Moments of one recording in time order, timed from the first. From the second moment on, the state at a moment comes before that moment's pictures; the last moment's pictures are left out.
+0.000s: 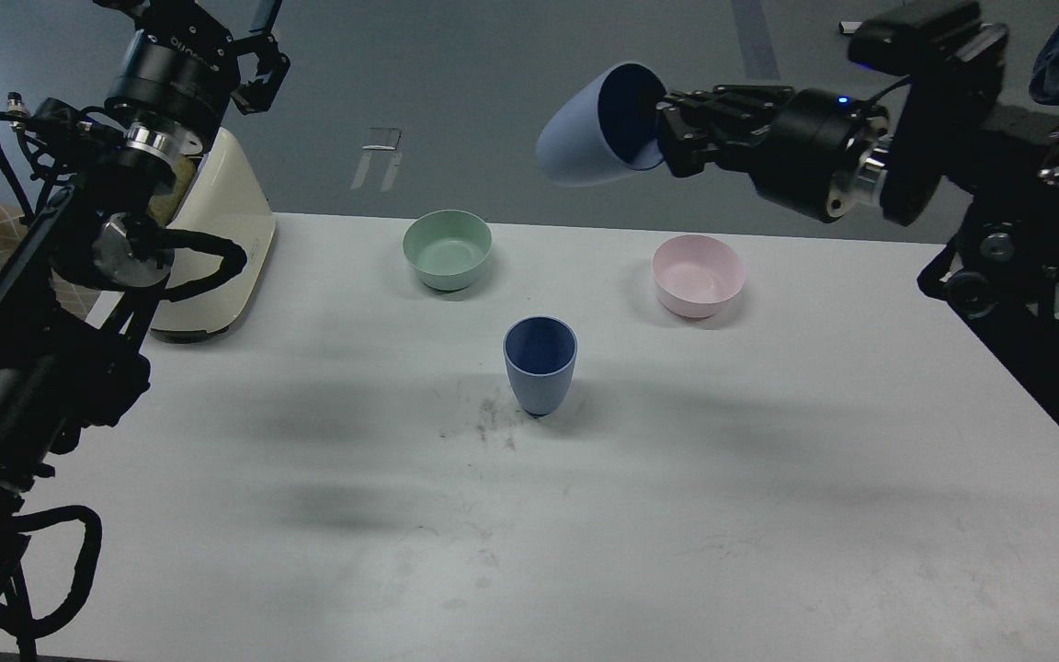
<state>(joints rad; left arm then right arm) -0.68 0.34 -1.29 -1.02 0.49 -0.21 -0.26 0.94 -0.39 0.80 1.48 -1.90 0.49 0.04</state>
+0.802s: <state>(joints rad) -0.69 0.33 -1.29 -1.02 0.49 -0.21 -0.26 0.98 -0.37 0.57 1.42 -1.90 0.49 0.00</state>
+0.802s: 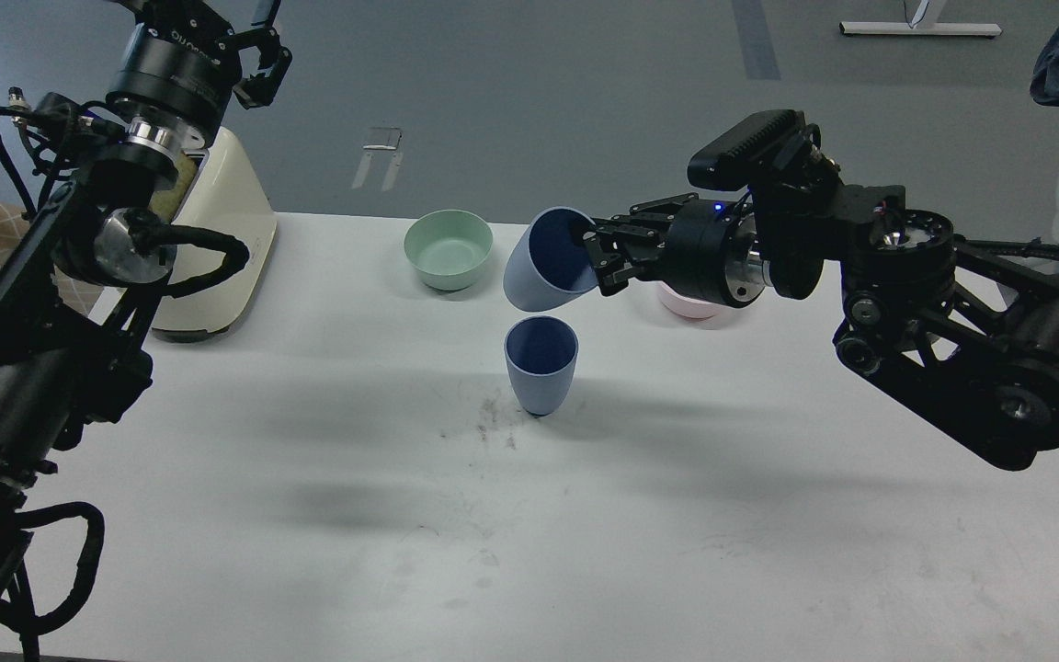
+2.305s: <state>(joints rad) -0.71 0.34 -1.29 -1.02 0.49 -0.22 -0.26 0.89 -0.36 0.54 1.41 -1.90 0.49 0.00</state>
